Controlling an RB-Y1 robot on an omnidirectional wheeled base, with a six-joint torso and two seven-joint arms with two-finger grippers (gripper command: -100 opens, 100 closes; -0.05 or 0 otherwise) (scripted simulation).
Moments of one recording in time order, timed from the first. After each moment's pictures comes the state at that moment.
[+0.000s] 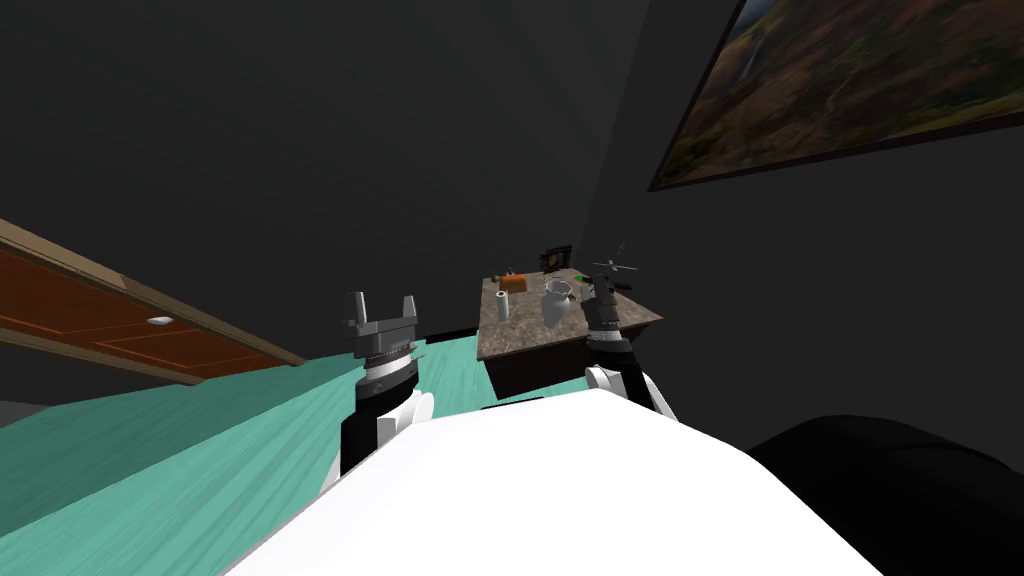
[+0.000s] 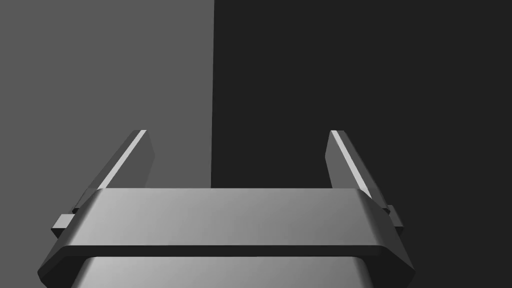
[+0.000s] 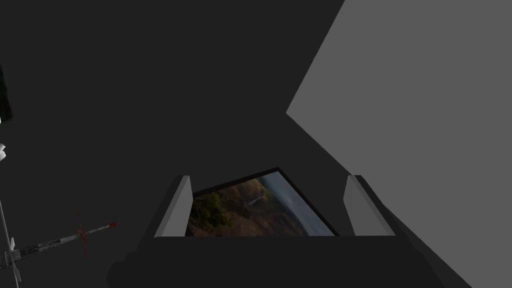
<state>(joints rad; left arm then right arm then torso) 0.49 0.04 -0.03 -2.34 0.12 -0.56 0.08 0.51 -0.03 -0.02 -2.34 0.05 -0.42 0.11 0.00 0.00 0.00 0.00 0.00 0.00</state>
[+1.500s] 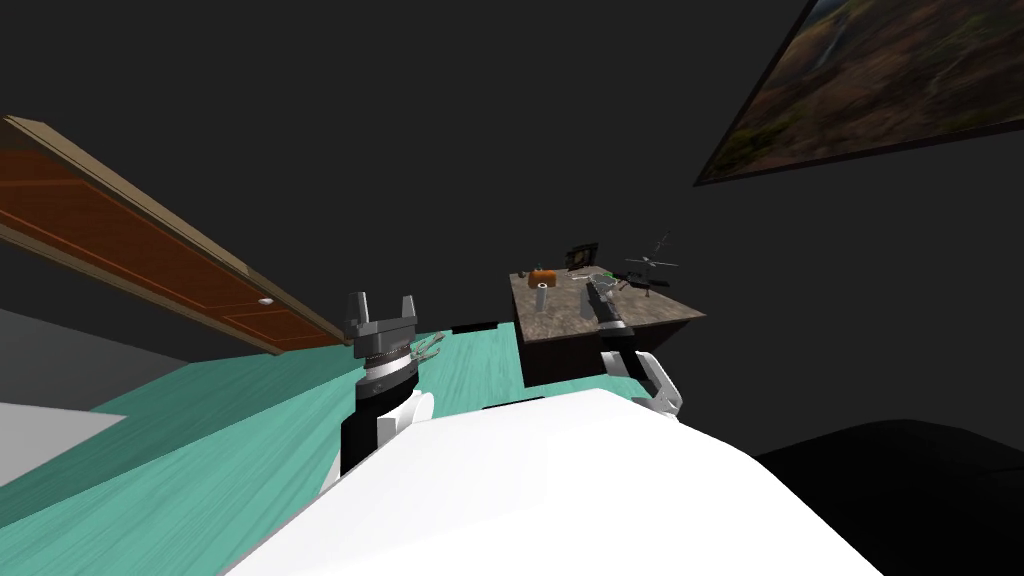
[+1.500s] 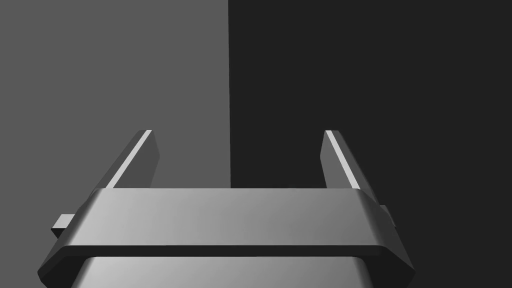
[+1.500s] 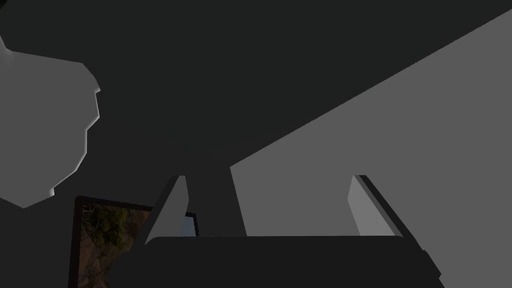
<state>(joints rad) 0.49 0.04 -0.03 -2.34 0.12 -0.56 0.08 0.28 -0.18 -0.32 -1.95 0.25 -0.45 0.33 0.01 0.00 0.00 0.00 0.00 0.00</state>
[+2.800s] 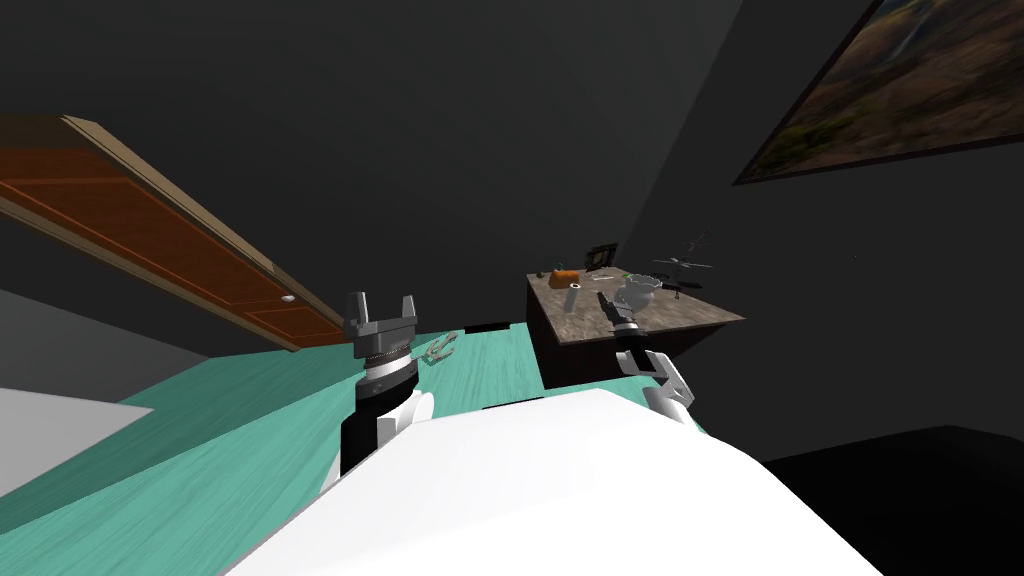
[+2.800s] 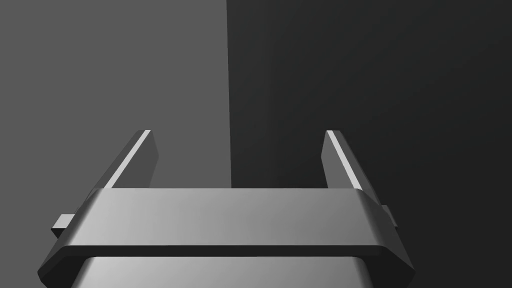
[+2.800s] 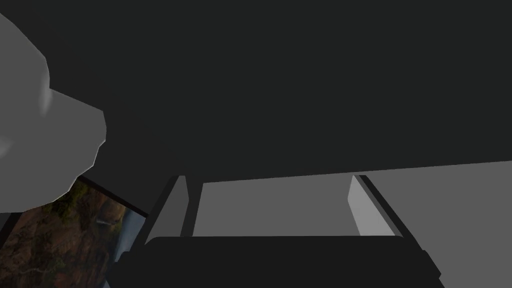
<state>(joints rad) 0.49 0.04 -0.03 -2.34 0.12 -0.56 0.08 0.17 -0.26 -0.51 -1.62 0.37 -0.47 0.52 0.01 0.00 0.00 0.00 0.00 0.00</state>
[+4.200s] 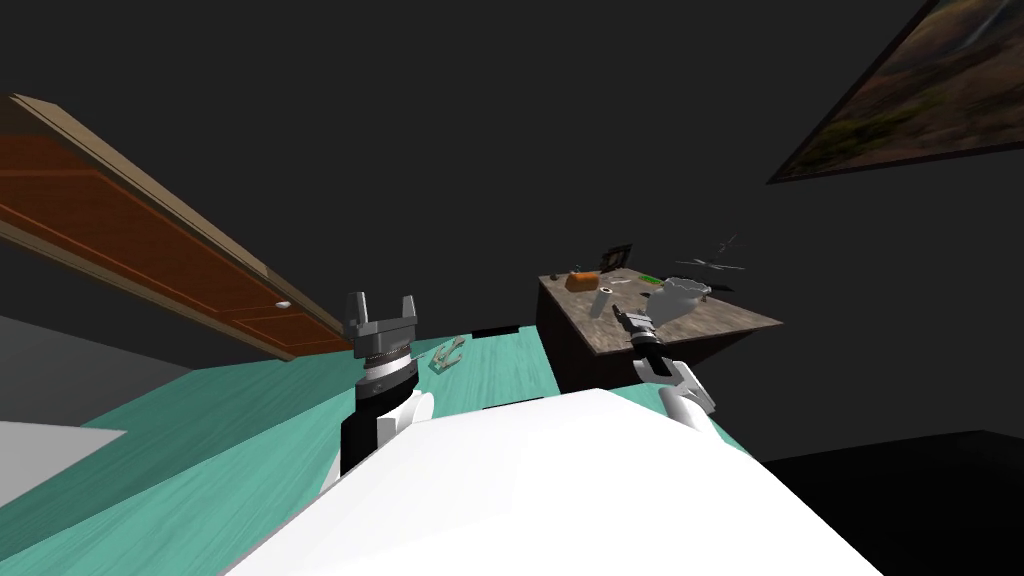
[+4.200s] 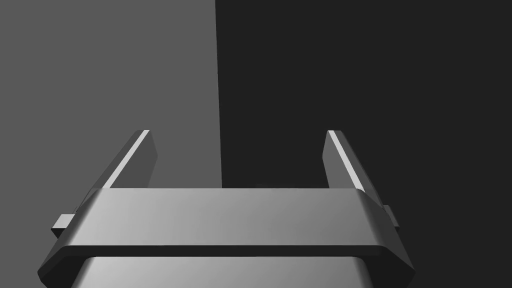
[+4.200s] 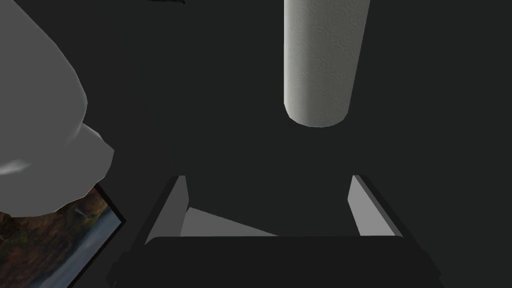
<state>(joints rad) 0.49 0.04 -0.03 -2.34 0.12 -0.56 0.08 0.09 -0.37 -0.65 -1.26 0.44 -0.49 0.71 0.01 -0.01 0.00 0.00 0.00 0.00</state>
